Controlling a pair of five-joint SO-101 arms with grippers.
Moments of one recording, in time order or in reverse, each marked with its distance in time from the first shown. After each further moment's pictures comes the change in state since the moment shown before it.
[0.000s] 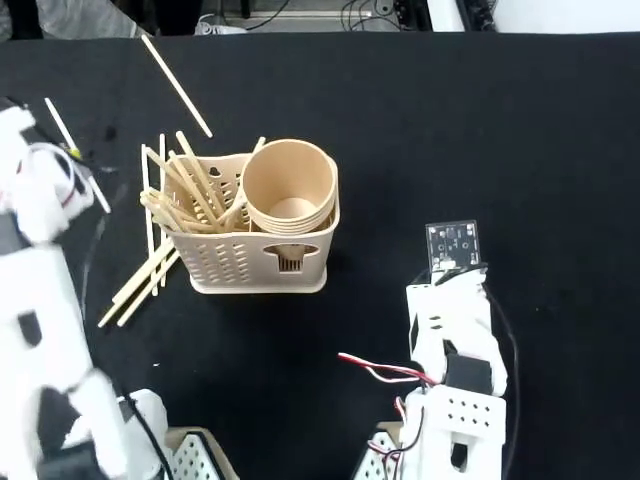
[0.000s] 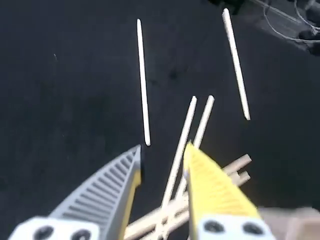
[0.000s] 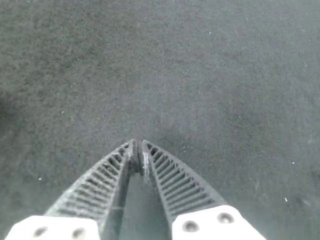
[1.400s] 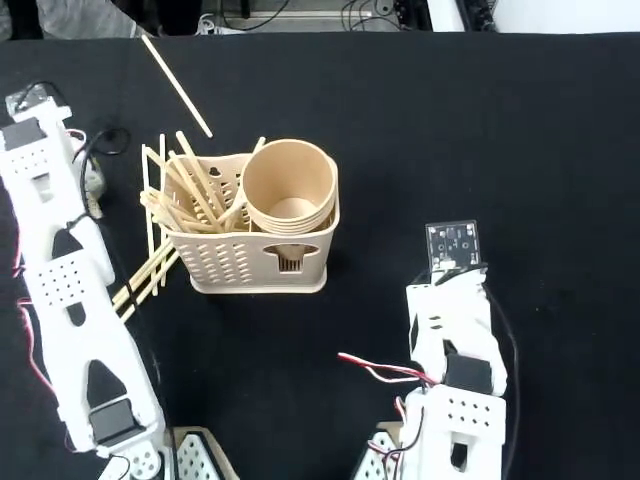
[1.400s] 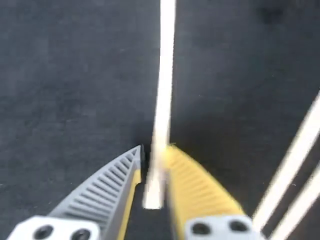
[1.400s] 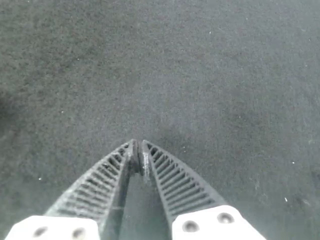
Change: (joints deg) left arm -4.3 103.4 -93.2 26.0 -5.3; right arm 0.0 0.0 0.0 0.0 0.0
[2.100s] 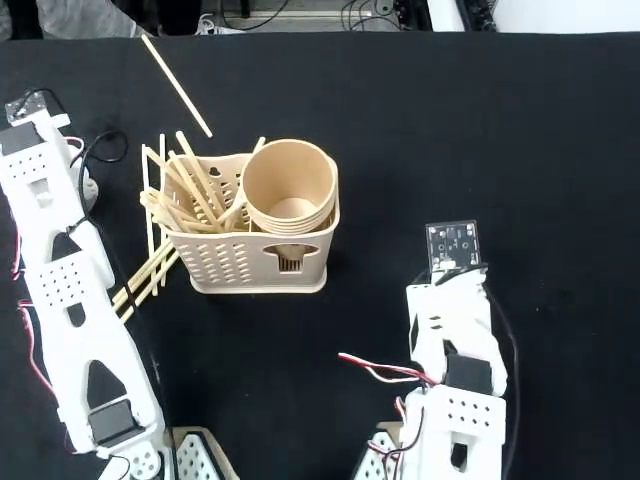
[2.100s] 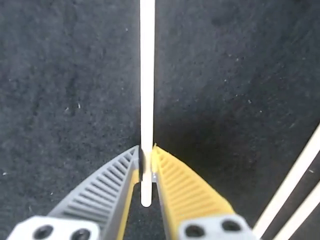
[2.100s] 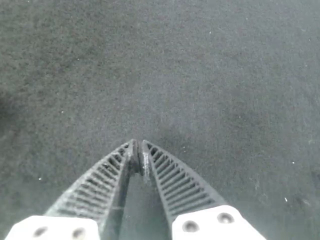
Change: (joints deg) left arm -0.3 3.9 -4.4 6.0 -1.7; right arm 0.0 0.0 0.0 0.0 0.0
